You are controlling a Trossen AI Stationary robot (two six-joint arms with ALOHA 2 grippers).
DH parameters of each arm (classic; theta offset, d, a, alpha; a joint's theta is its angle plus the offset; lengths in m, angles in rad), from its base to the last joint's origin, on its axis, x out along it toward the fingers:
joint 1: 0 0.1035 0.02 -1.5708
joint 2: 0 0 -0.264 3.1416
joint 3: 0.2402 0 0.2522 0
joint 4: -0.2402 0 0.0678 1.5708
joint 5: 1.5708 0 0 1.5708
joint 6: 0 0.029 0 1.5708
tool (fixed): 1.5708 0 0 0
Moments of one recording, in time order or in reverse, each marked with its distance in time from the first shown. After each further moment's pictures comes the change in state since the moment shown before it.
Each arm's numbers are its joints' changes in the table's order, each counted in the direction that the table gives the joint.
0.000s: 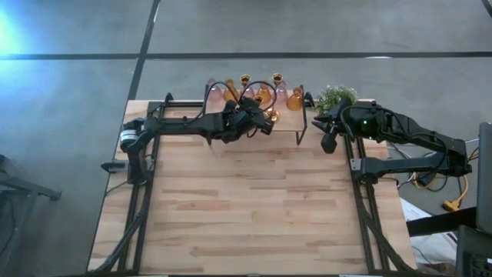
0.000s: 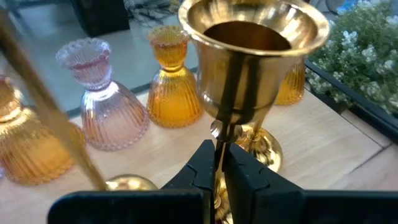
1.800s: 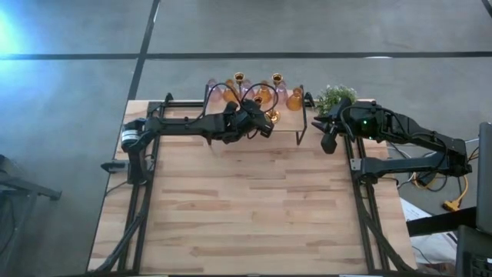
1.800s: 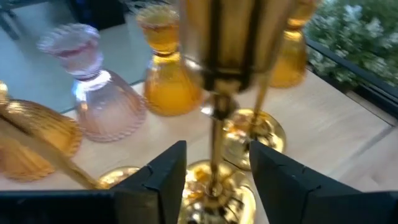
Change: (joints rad) left arm 0.001 0.004 -0.005 -0.021 0.024 0.030; right arm 0.000 0.000 0.000 -0.001 -0.006 0.001
